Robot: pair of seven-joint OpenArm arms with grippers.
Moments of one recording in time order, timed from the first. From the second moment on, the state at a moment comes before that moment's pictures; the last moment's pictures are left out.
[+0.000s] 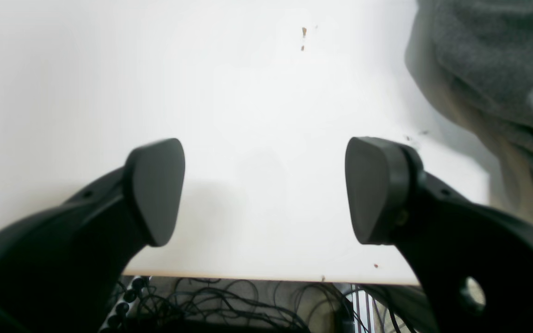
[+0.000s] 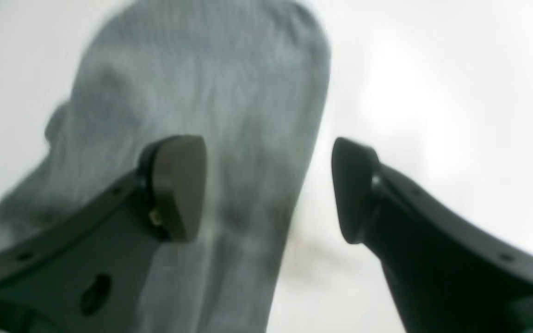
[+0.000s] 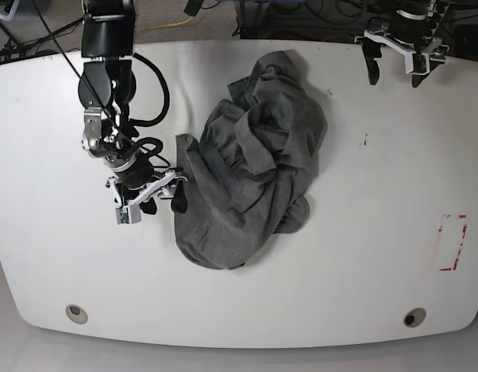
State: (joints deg) left arm 53.0 -12.5 -14.4 114.2 -14.3 -5.0 7.5; right arm 4.5 10.8 3.1 86.4 28.1 13.9 -36.1
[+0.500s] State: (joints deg) left arm 53.1 -12.4 -14.4 114.2 -14.3 -5.0 7.5; right arm 28.6 12.2 3.2 49.9 27.4 17.7 -33.7
